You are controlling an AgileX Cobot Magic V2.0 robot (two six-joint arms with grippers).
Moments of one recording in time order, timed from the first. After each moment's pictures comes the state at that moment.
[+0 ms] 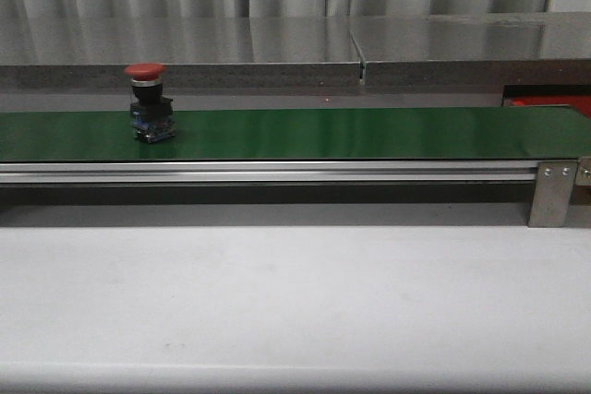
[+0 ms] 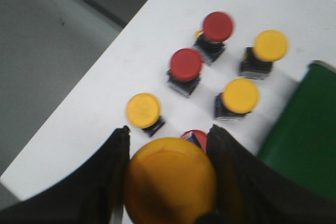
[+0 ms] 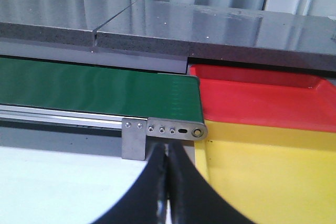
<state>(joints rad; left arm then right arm) 0.42 1.63 -1.46 0.16 0.80 -0.10 -0.01 -0.01 0.03 -0.07 0.11 0.07</state>
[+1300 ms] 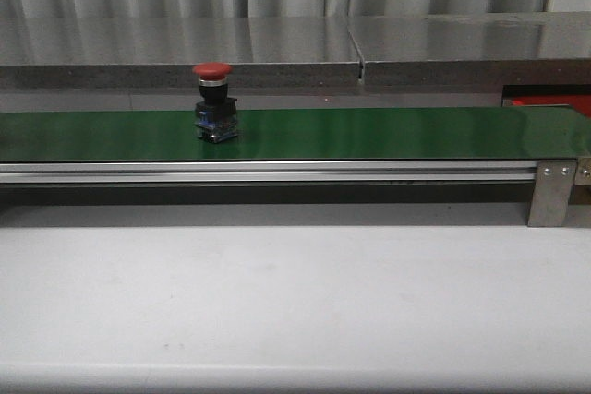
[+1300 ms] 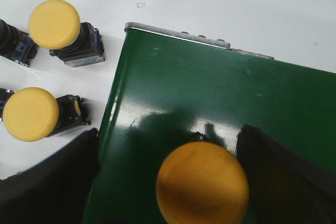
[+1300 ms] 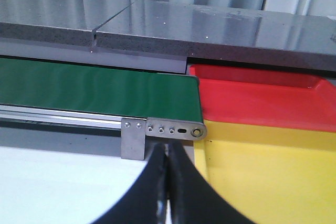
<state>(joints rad) 0.15 1.93 -1.61 0.09 0.80 -0.02 -0.01 -0.01 0.03 -0.07 0.11 0.07</state>
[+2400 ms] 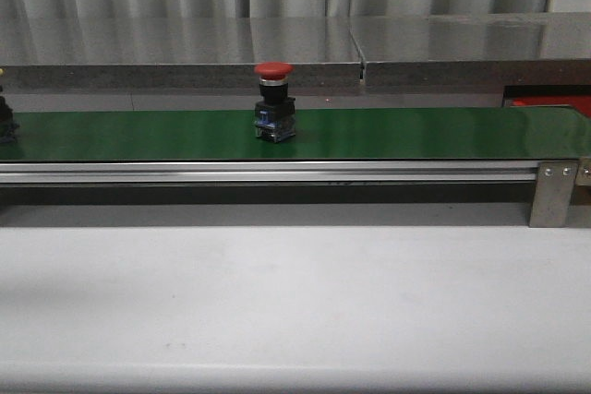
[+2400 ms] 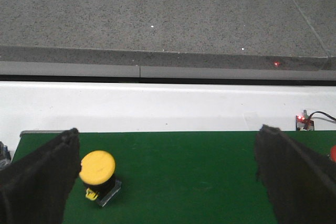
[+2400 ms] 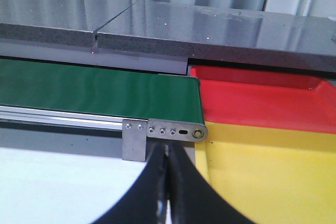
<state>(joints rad) -0.13 1.24 -1.12 0.00 0.42 0.00 -0.01 -0.01 0.03 -0.07 0.11 0.07</state>
